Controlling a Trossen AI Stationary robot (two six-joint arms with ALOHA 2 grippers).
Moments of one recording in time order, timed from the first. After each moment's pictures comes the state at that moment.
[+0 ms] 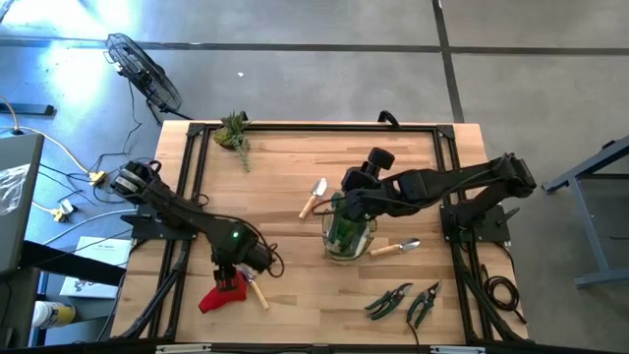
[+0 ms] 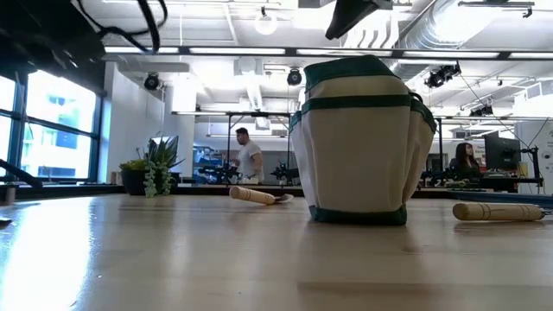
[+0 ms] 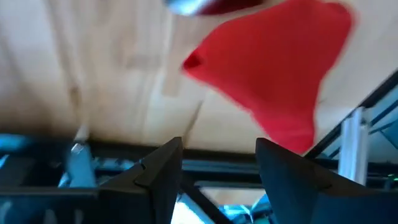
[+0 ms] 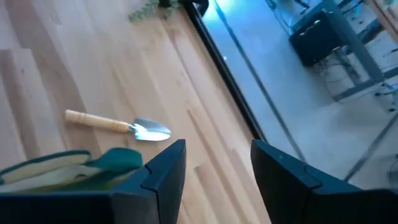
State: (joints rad) left arm -0.48 1.61 1.19 -1.32 0.34 -0.68; right arm 0.19 1.58 1.54 -0.98 0.78 0.30
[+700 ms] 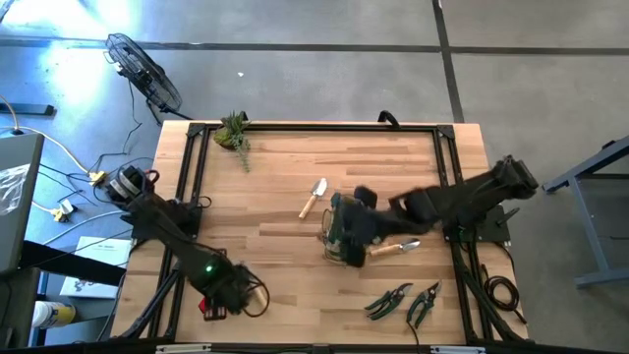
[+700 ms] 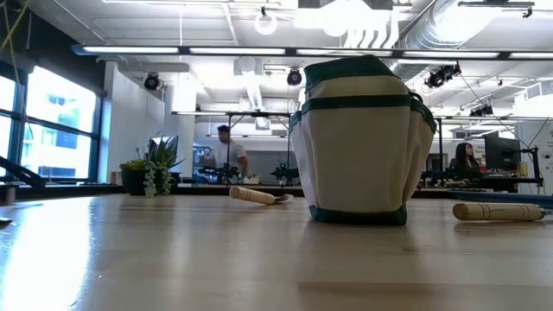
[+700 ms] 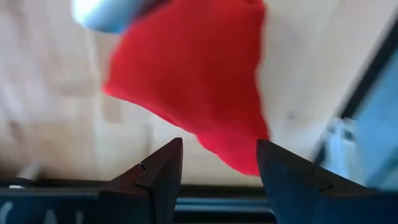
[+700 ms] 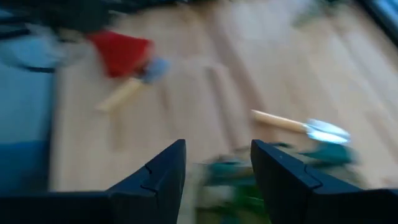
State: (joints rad) left arm -0.77 1.61 1.19 -1.13 0.19 -0.90; right arm 0.36 1.58 1.54 -0.76 0.34 0.51
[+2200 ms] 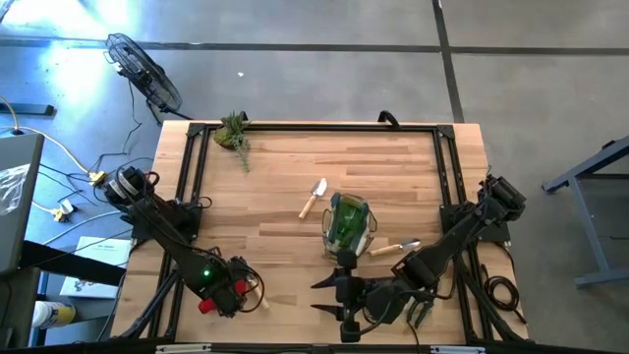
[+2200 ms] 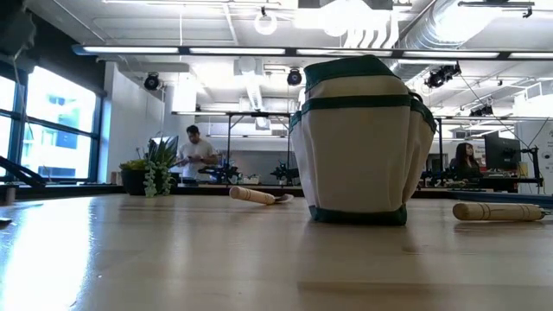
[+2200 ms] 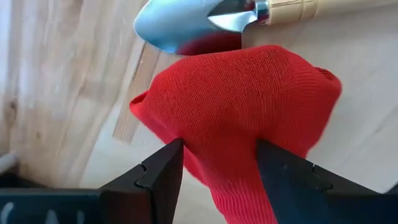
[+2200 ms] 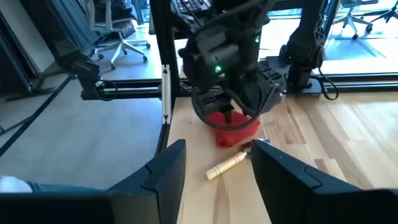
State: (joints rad) left arm -0.81 1.61 1.06 -0.98 0.02 -1.26; right arm 0.66 1.77 1.54 -0.17 0.55 0.34
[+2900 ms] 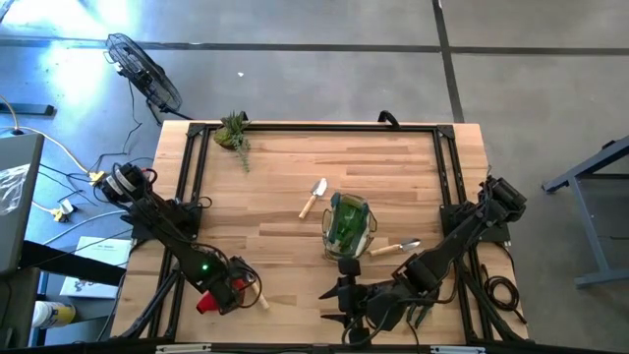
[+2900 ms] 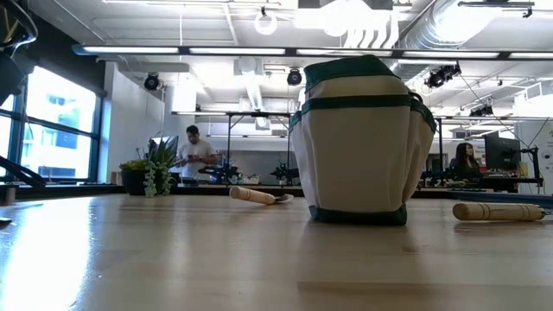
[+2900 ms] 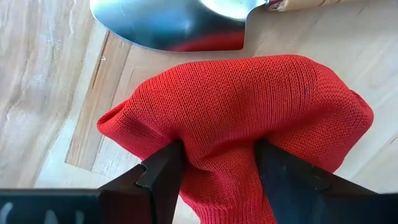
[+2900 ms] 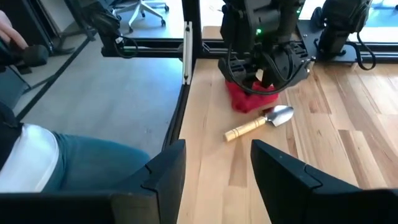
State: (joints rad) left arm -0.81 1.60 0.84 -0.71 0.05 -1.30; right arm 0.68 1.77 1.54 -0.29 0.44 0.37
